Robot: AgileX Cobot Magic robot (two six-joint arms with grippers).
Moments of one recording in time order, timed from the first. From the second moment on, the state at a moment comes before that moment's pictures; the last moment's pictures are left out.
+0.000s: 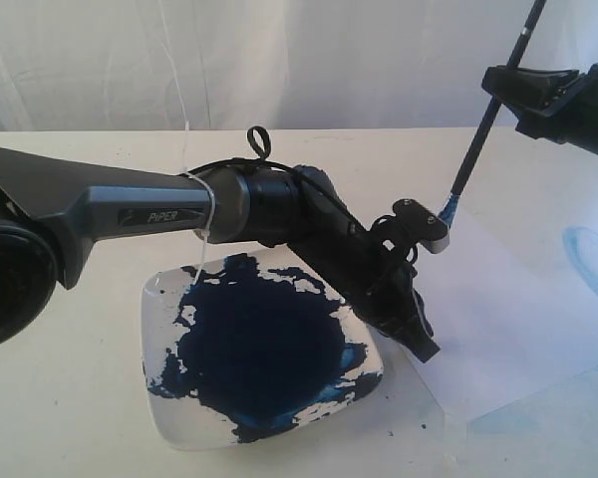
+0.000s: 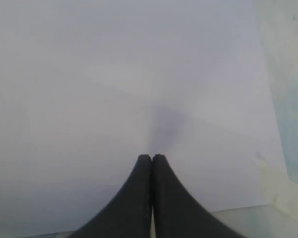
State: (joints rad) left arm -0.83 2.28 -1.71 -0.81 0.69 0.97; right arm -0.10 1.83 -0.98 -1.10 -1.21 0.87
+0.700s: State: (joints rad) left arm -0.83 2.30 -1.72 -0.80 0.70 0.95; right arm -0.07 1.86 -0.98 -1.10 -1.21 0.87
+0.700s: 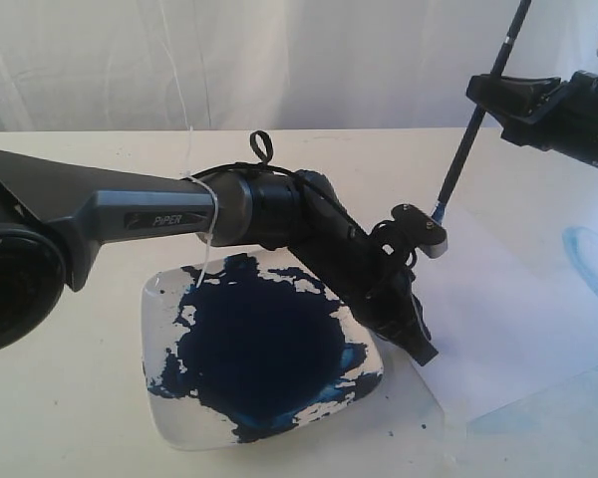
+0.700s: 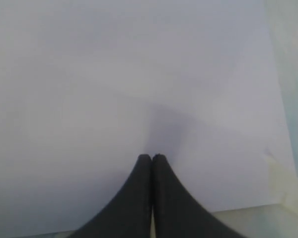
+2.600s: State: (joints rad) left arm -0.83 2.30 -1.72 -0.80 0.69 0.95; right arm -0.12 1.93 -0.98 -1.06 -1.21 0.76
